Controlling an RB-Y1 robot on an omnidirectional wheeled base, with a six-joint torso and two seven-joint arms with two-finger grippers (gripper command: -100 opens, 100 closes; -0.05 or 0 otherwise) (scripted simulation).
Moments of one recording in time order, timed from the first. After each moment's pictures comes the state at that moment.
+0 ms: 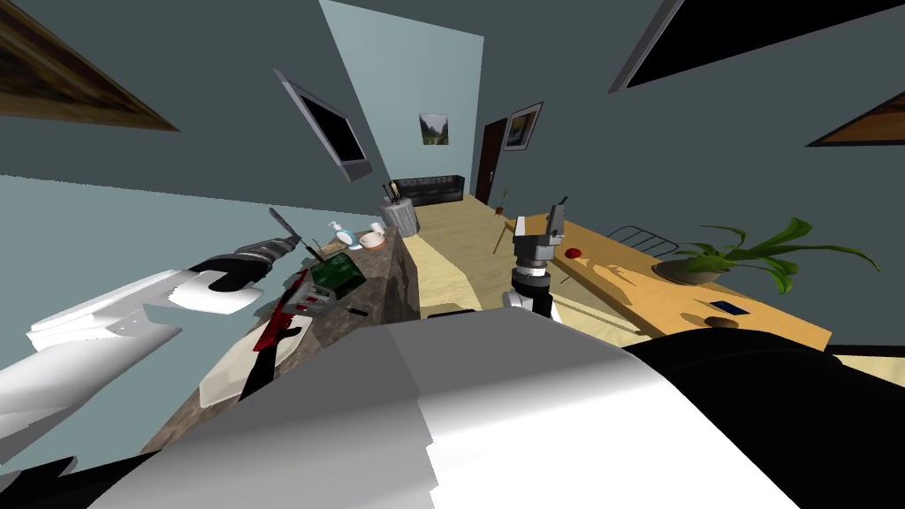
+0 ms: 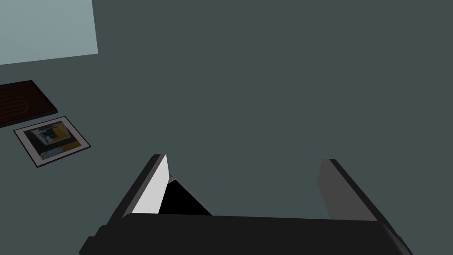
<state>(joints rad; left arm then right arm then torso) 0.17 1.30 0.13 -1.43 -0.14 0.20 -0.05 0.52 0.00 0.02 -2.35 0.05 -0.63 -0.11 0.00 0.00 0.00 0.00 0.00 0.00</state>
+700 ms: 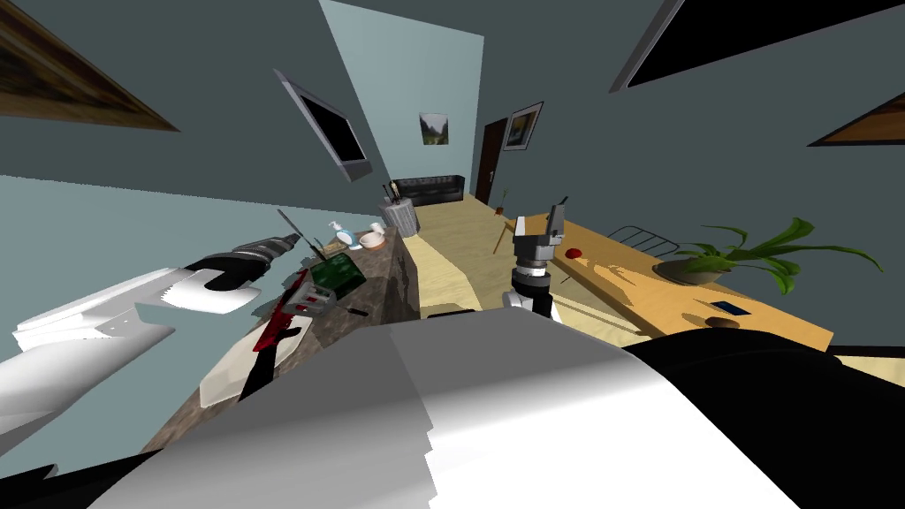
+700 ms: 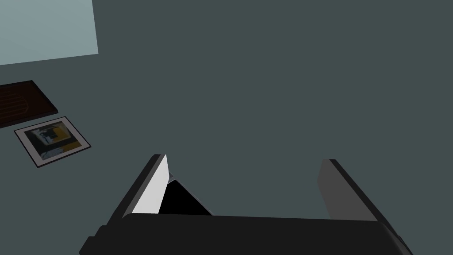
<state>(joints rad) 0.19 1.32 0.13 -1.44 -0.13 0.21 -0.04 0.52 0.00 0.02 -2.35 0.05 -0.63 -0.11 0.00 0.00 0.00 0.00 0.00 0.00</state>
